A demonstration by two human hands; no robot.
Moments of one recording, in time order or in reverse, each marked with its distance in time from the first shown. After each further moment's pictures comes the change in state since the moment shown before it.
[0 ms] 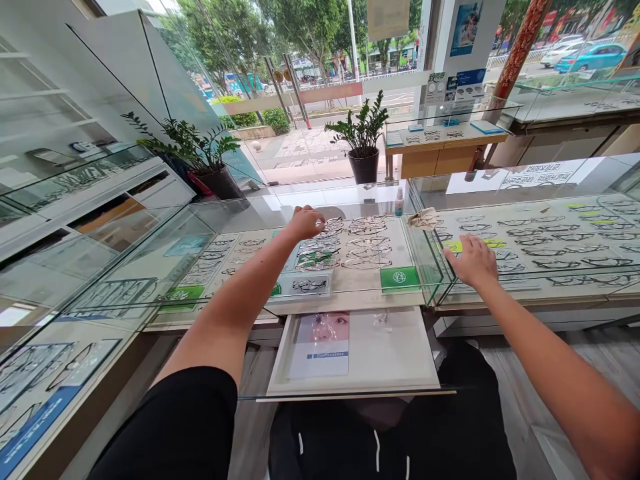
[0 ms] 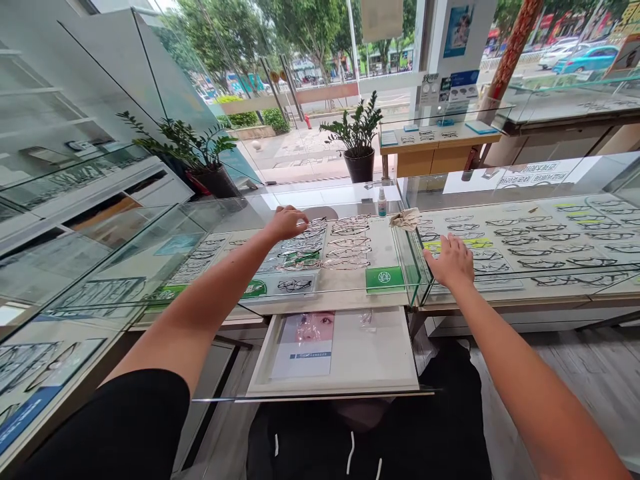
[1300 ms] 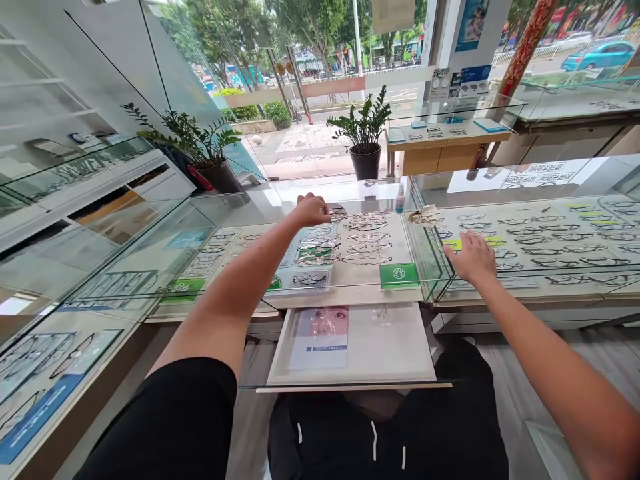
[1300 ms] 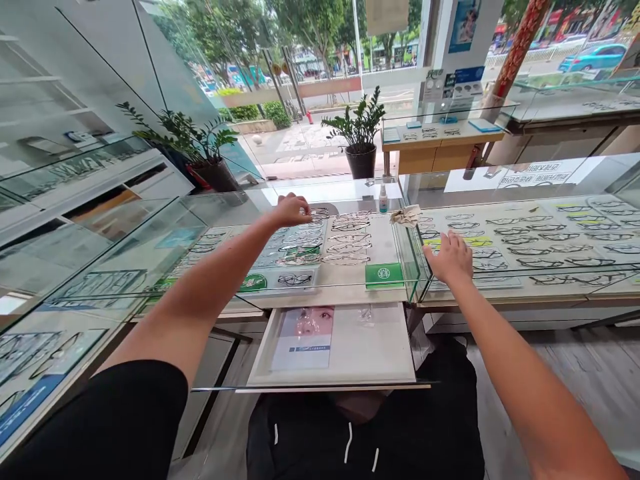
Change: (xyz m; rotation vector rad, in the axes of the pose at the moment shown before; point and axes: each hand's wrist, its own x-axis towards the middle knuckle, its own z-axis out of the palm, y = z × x) left_hand 0.006 0.034 -0.036 -0.034 0.000 -0.019; right_hand 0.001 -0.002 -0.002 -0.016 0.002 0.002
